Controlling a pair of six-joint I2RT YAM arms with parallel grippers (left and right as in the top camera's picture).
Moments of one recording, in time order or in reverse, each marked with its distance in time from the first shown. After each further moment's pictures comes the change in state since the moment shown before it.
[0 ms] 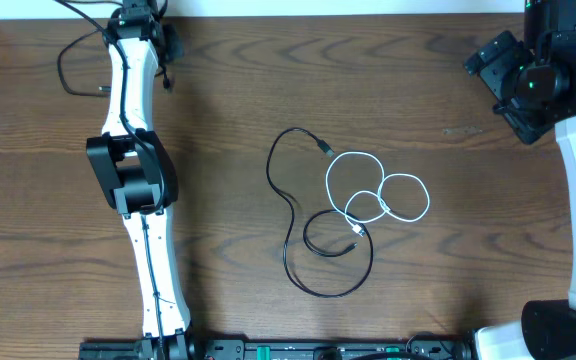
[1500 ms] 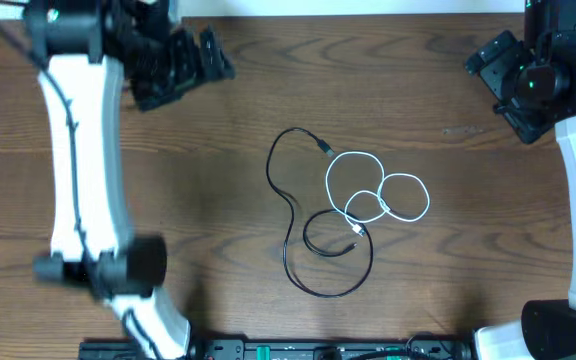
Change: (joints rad) left arm -0.129 -0.761 -0.162 -0.882 0.482 -0.031; right arm 0.000 0.000 0.000 0.000 0.000 0.000
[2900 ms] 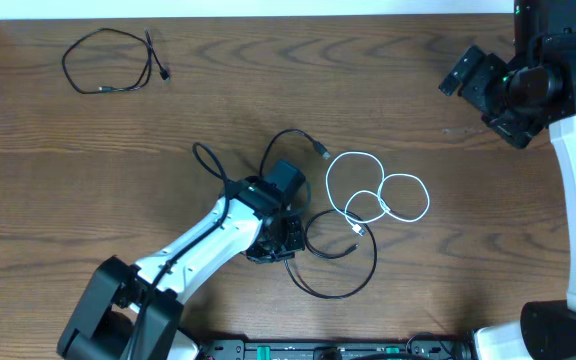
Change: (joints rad) left arm -0.579 -0.316 -1.476 0.862 -0.087 -0.480; right arm 0.025 0.000 -0.008 -0.059 -0.169 -0.253
